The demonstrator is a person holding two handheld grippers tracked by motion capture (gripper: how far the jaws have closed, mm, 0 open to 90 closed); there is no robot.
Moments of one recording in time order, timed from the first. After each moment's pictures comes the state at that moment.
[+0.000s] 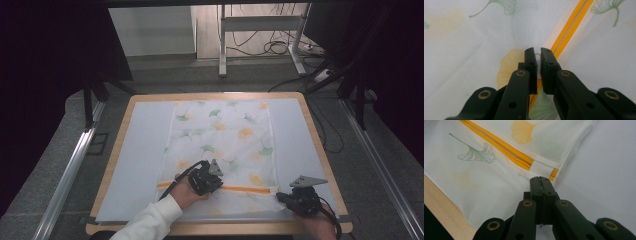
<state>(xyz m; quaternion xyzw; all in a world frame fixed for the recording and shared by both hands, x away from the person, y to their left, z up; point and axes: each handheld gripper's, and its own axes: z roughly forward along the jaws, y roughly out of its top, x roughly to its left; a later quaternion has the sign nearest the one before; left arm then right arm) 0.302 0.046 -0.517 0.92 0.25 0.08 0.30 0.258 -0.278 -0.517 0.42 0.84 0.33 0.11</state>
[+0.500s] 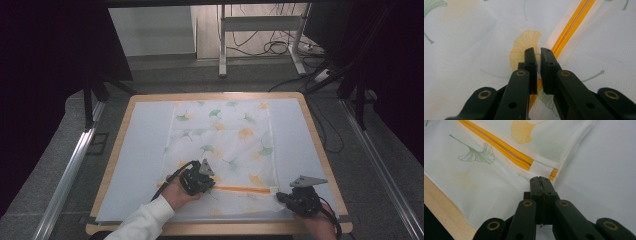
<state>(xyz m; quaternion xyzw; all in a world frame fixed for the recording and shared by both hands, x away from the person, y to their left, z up) 0.299 0.068 -0.518 0.91 0.27 0.08 0.29 0.258 -0.278 -0.517 0.42 0.84 0.33 0.11</state>
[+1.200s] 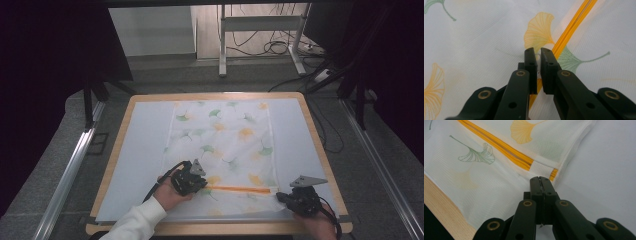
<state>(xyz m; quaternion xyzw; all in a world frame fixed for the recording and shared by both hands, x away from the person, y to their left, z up) 0.295 0.091 -0.519 0.91 0.29 0.09 0.29 0.258 -0.278 -0.517 0.42 0.84 0.33 0.10</state>
